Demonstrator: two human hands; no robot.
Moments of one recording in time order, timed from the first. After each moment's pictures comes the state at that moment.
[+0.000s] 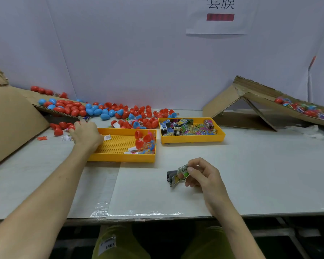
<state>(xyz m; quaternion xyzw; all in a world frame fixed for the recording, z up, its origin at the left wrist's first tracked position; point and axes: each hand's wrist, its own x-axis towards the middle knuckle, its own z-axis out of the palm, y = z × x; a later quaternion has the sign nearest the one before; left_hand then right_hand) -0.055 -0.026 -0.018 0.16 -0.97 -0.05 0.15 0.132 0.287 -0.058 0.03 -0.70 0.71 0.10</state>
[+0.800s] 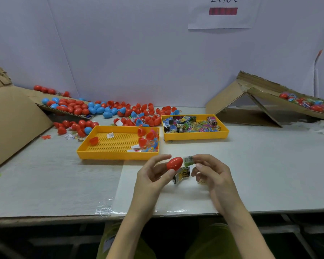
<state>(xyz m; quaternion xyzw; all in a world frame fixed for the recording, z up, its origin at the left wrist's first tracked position) 0.132 0.112 -0.055 -0.12 -0.65 -0.75 0.02 0.138 0.291 -0.054 0.06 -0.63 0.77 0.11</state>
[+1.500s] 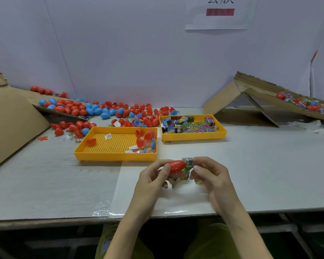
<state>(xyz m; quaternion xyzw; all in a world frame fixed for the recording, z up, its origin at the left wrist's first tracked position) 0.127 0.116 -0.059 -0.12 -0.68 -0.72 -0.01 0.140 0.291 -0.055 0.07 -0.62 0.77 0.12</state>
